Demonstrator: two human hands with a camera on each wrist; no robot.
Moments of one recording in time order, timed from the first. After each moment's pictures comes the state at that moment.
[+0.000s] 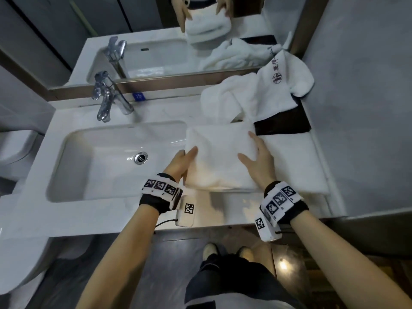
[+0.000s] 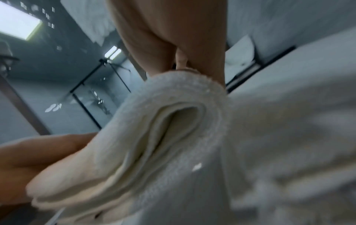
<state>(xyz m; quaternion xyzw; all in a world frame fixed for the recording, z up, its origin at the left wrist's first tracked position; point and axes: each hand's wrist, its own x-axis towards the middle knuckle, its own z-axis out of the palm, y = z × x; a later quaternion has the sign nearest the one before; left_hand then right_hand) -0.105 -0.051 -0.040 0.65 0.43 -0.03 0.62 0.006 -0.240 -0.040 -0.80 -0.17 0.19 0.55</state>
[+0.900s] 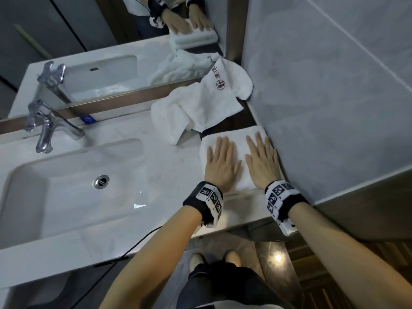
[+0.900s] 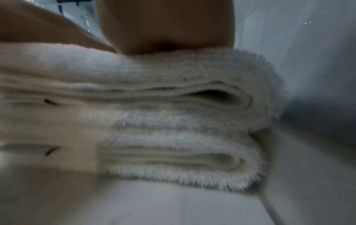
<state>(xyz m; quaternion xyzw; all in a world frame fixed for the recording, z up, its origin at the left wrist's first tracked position) 0.019 -0.227 -0.065 0.98 0.09 -0.02 0.15 0.089 -0.352 -0.074 -0.96 -0.24 0.07 0.12</state>
